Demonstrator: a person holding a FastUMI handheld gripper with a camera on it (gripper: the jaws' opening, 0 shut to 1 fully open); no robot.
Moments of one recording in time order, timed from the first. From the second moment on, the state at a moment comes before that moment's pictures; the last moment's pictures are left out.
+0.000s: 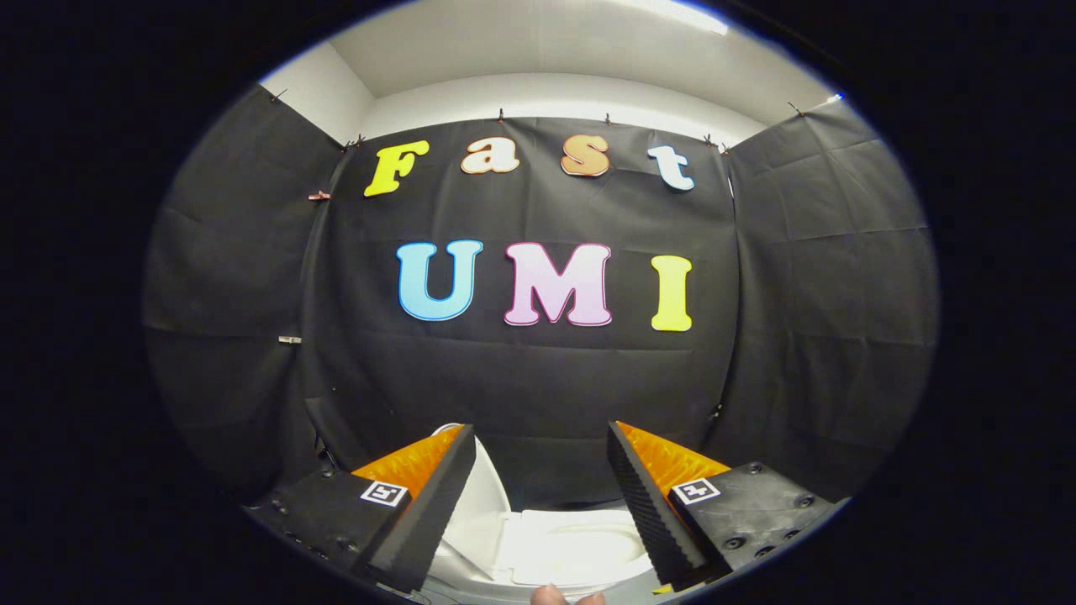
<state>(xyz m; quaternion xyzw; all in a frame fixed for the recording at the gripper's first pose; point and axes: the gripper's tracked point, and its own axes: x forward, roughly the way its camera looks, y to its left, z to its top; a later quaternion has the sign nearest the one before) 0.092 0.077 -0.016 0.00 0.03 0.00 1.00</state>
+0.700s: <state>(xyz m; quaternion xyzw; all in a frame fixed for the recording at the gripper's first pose) 0.064 0.005 -0.009 -0.02 0.02 -0.02 1.00</state>
